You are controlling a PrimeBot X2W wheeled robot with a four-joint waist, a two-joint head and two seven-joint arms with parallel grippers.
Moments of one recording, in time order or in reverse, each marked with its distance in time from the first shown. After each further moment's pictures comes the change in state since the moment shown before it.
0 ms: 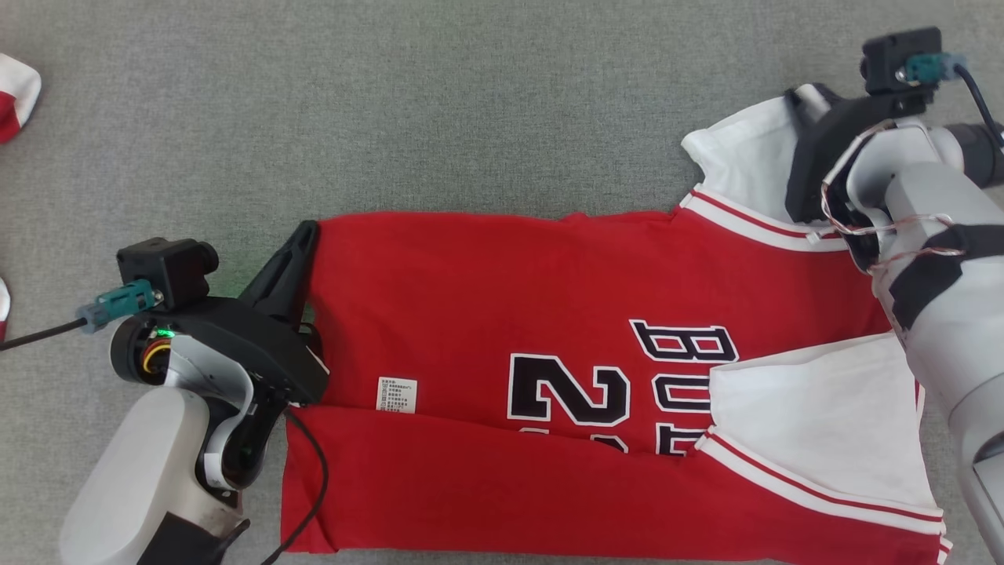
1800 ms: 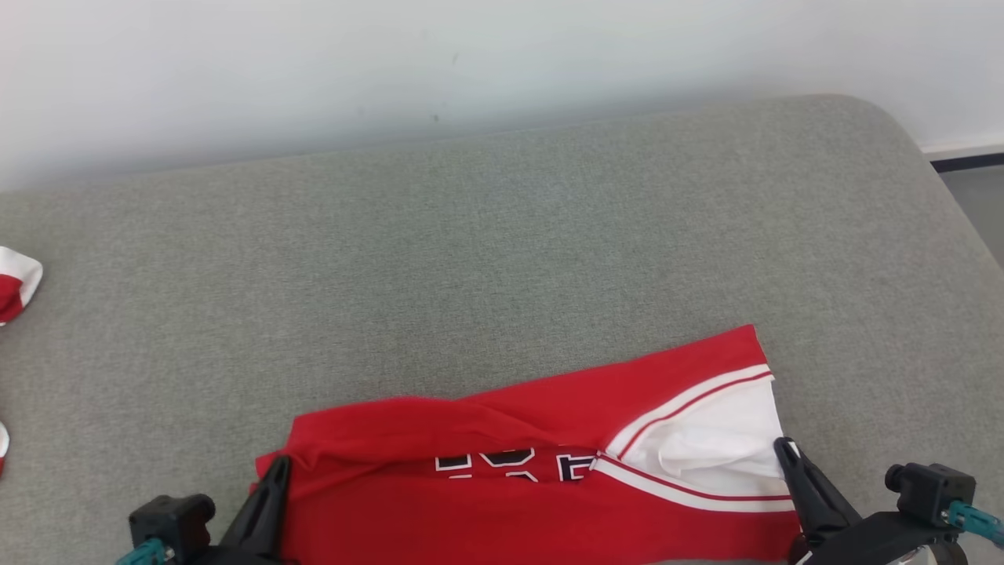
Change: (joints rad) left arm 0.484 0.081 -0.024 -0.126 0.055 0.117 -0.193; right arm 1.221 -0.021 -0.406 -1.042 0.184 0.000 -0.094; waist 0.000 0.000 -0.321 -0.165
